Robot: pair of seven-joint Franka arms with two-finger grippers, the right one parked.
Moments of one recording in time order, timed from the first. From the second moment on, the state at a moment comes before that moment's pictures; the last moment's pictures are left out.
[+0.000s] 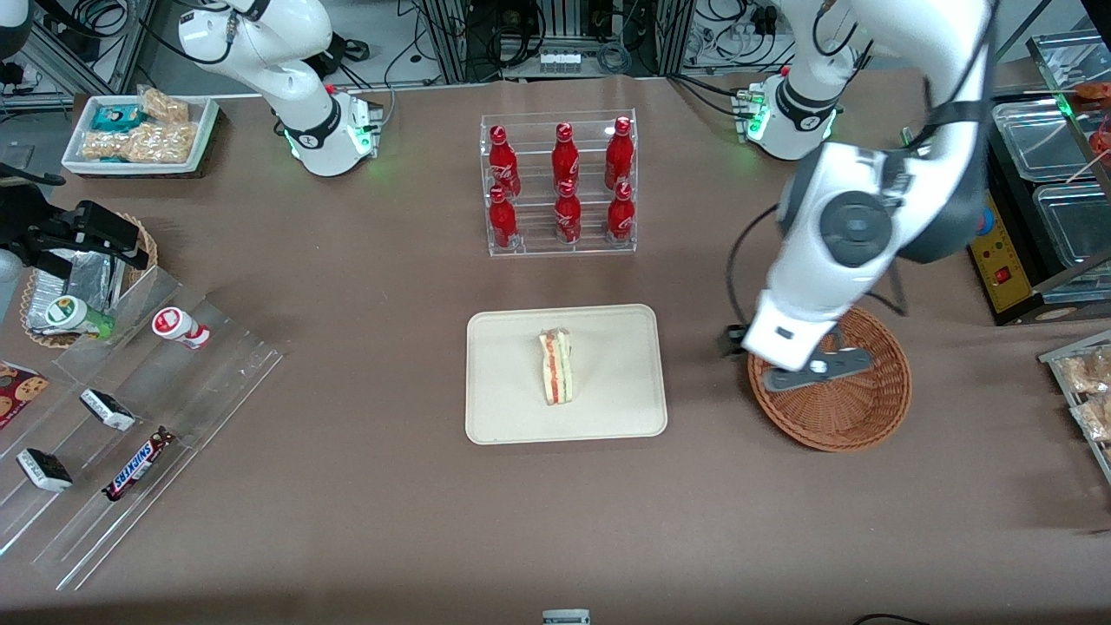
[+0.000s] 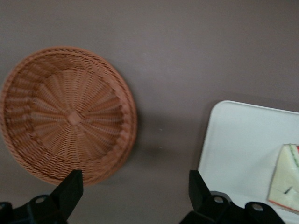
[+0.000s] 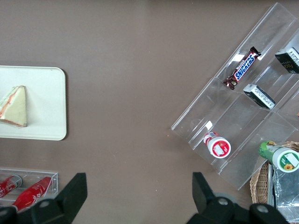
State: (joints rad) arm -0.61 0.26 0.33 -1.72 -0.04 1.95 -0.49
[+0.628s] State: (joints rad) arm -0.61 0.14 0.44 -1.72 -0.05 1.85 -0.37
